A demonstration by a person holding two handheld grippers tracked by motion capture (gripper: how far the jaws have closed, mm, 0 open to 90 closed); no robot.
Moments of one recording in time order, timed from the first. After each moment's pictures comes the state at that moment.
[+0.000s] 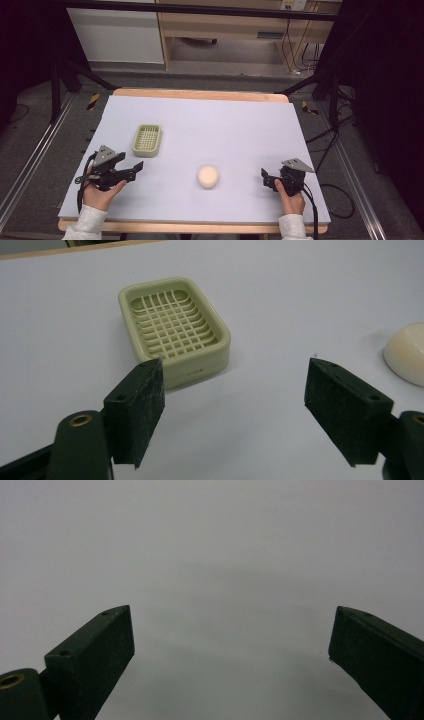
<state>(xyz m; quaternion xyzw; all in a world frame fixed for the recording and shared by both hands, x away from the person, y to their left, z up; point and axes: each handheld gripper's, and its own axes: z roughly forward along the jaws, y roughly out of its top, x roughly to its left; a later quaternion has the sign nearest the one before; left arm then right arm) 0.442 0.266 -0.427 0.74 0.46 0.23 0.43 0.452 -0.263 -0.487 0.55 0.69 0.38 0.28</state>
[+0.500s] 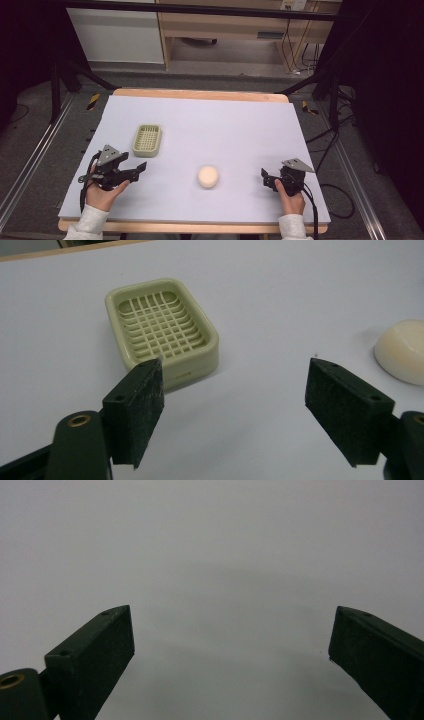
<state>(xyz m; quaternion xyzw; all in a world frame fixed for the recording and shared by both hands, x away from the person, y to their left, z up) 0.443 0.256 -0.425 0.75 0.45 0.23 0.43 0.452 -0.263 -0.487 0.55 0.69 0.38 0.28</state>
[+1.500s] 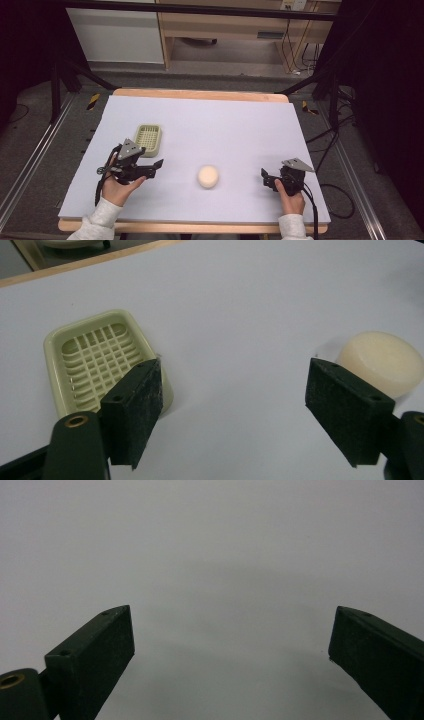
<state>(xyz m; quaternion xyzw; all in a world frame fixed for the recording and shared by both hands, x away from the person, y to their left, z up) 0.457 0.212 -0.410 0.78 0.40 0.22 0.42 0.453 -0.263 -0.487 0.55 0.69 0.38 0.27</state>
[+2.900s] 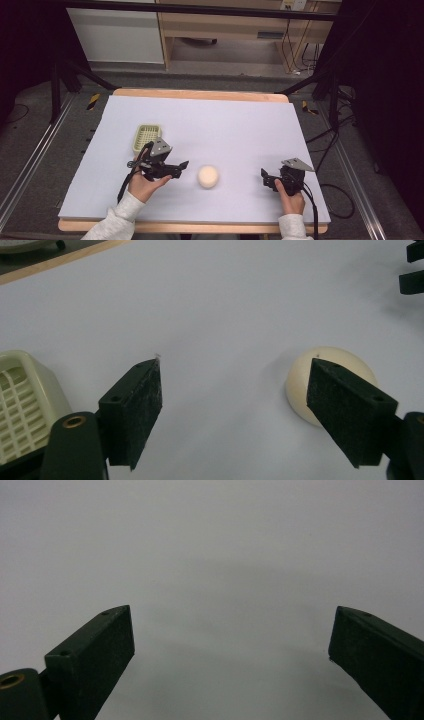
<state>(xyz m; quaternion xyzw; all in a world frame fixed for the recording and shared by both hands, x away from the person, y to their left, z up) 0.471 0.147 -0.416 0.82 0.35 0.19 0.42 0.453 -0.263 -0.488 0.55 0.69 0.38 0.27</state>
